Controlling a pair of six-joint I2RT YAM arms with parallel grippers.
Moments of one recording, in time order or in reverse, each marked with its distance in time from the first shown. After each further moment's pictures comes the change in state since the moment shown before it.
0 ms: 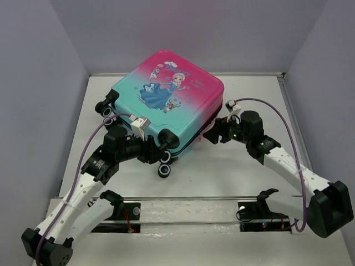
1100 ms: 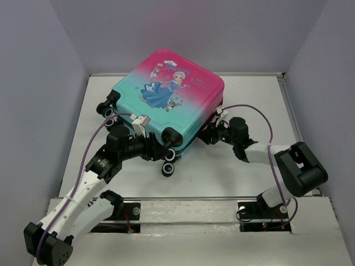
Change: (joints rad) left arm -0.006 0.039 -0.045 0.149 0.037 -0.180; right arm 0.002 0.372 -0.211 0.676 -0.043 -0.091
